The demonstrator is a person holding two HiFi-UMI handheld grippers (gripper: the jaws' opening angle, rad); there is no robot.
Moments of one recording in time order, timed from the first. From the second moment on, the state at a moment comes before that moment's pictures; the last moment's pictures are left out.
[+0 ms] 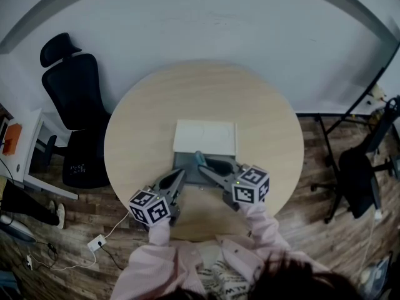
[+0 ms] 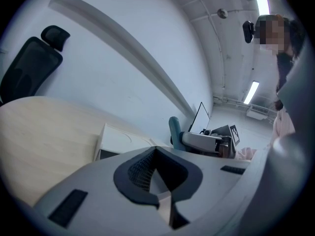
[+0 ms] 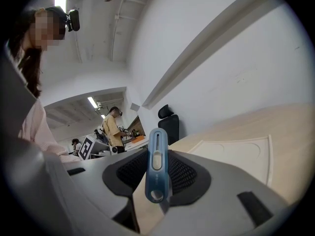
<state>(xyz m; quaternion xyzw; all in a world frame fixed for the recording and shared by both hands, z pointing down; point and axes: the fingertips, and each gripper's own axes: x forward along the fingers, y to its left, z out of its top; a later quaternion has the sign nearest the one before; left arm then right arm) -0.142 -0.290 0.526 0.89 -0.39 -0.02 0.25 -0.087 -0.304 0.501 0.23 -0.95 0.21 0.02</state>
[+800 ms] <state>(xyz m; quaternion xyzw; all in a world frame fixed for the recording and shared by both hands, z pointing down) -0.137 -0.279 0.483 0.90 -0.38 -0.06 0.21 -0.075 -0.283 0.465 0.21 -0.96 0.18 -0.03</state>
